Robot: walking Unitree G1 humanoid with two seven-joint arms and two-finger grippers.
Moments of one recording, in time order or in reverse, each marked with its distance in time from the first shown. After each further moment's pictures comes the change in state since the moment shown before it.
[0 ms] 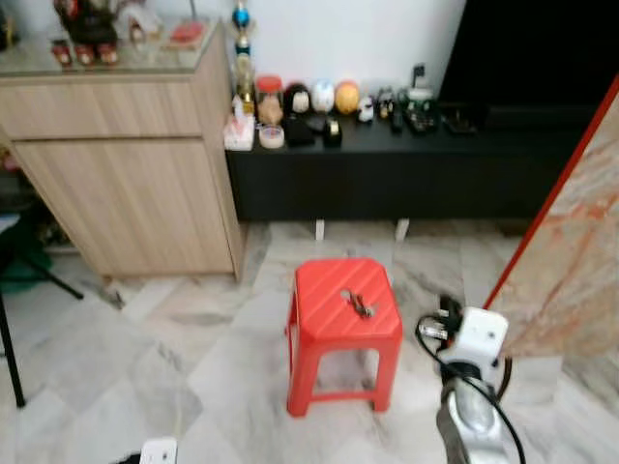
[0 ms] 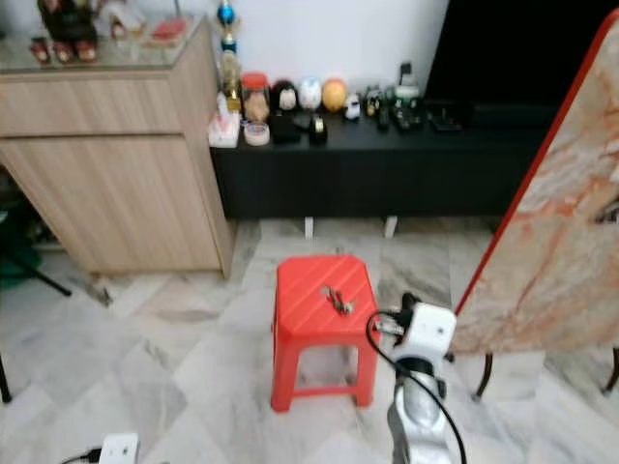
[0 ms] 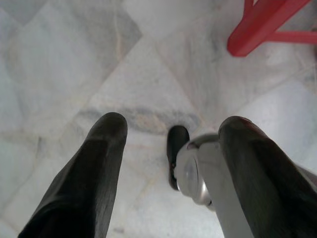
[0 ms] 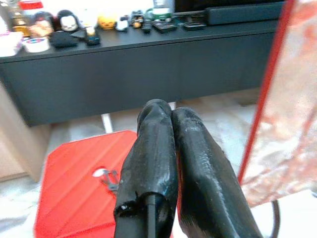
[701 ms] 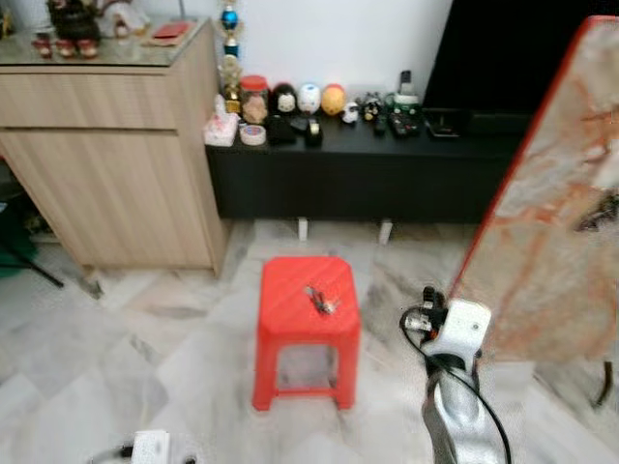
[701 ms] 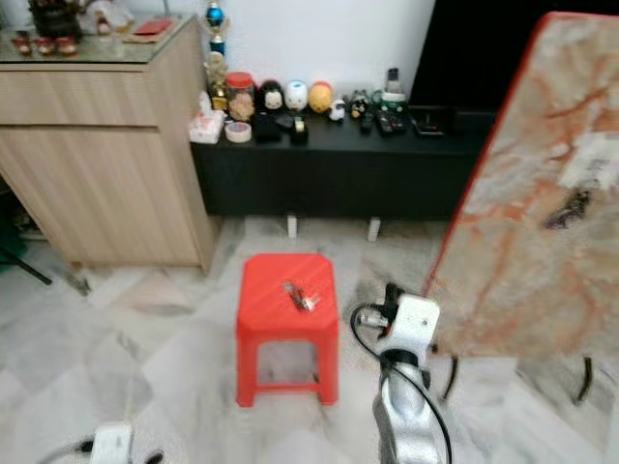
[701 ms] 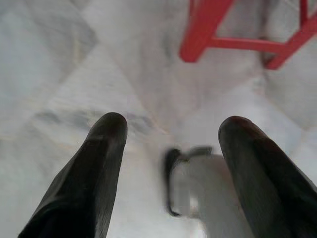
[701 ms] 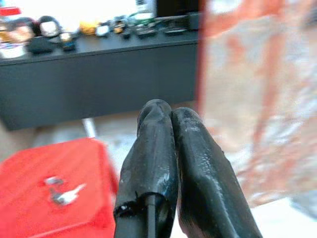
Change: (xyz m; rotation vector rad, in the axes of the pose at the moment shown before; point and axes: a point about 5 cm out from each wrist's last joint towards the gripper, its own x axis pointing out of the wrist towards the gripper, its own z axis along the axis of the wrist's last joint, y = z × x) left arm 0.001 -0.009 0.006 -0.002 -0.041 -0.027; right arm -0.001 -0.005 -0.001 -0.011 0.002 -0.016
